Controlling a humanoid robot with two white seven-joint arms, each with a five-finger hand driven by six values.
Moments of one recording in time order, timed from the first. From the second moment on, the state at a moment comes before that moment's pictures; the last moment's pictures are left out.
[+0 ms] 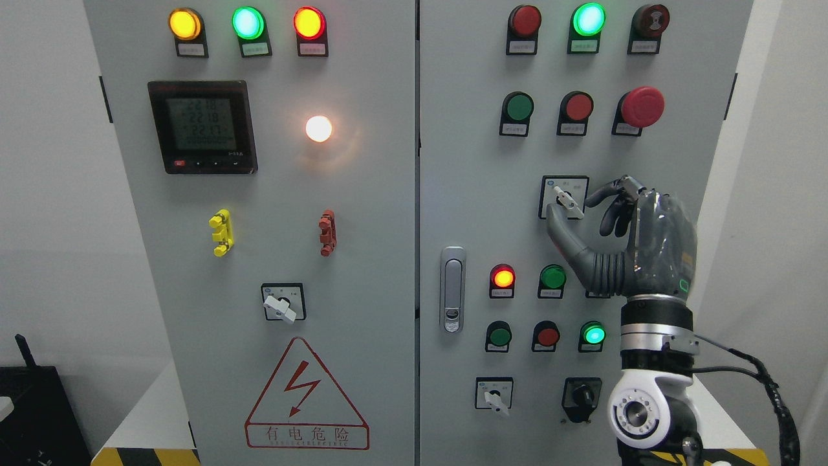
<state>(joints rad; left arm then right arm) 0.00 -0.09 0.00 0.00 0.00 -0.07 0.08 -0.68 0.11 0.00 -1.78 0.91 0.22 -0.07</state>
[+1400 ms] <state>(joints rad) 0.00 -0.09 0.00 0.00 0.00 -0.07 0.08 -0.71 0.11 0.00 -1.74 0.91 0.23 -0.07</state>
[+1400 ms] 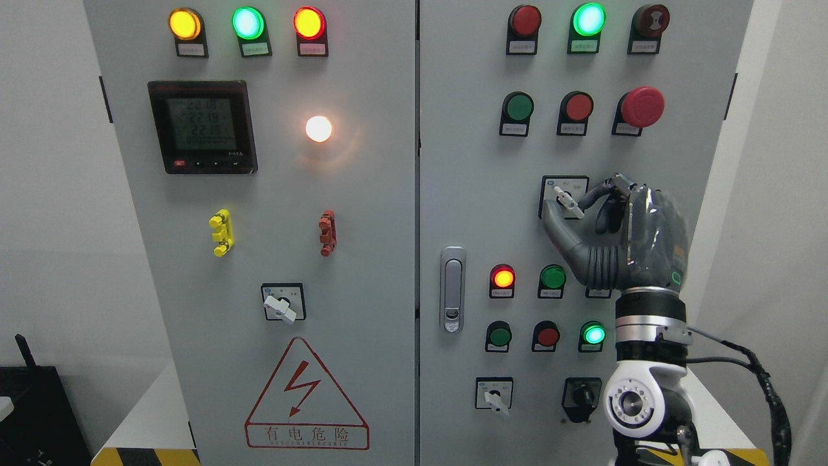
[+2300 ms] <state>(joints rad) 0.00 -0.09 0.00 0.00 0.00 -0.07 0.08 -0.72 0.11 0.00 -1.73 0.91 0.25 -0.07</state>
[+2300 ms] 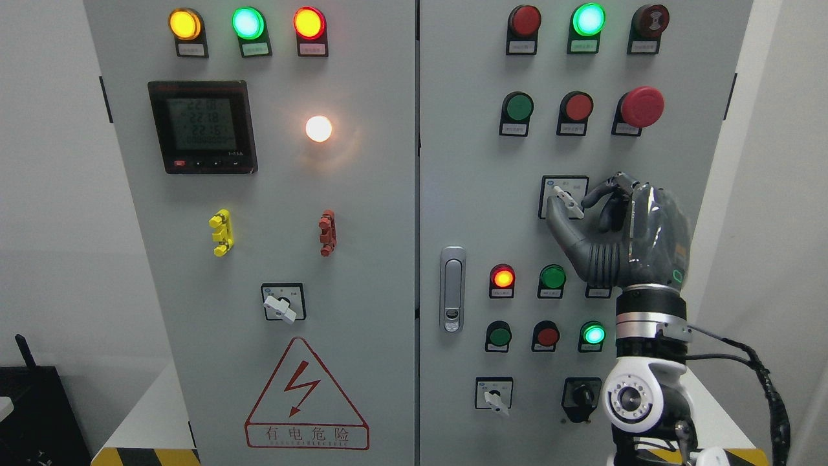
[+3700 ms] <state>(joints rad) 0.00 -0.09 0.00 0.00 0.00 -0.07 0.08 -0.72 0.11 0.02 -1.73 0.91 0.25 -0.07</state>
